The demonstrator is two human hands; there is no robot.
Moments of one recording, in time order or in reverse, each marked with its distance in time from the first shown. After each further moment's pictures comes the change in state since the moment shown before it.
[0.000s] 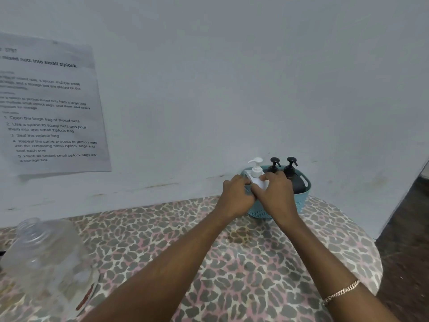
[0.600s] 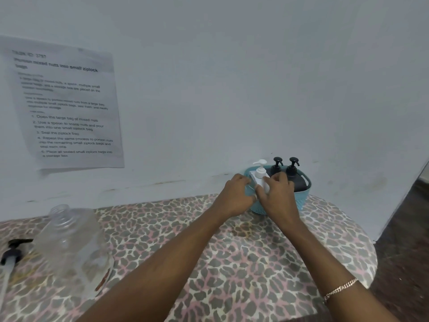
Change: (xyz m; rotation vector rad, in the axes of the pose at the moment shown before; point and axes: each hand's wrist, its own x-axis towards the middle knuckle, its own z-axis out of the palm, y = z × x) left_hand -0.022 0.001 -0.022 0.133 -0.060 0.051; right_hand -0.021 0.002 -0.001 -0.168 -0.004 -0.069
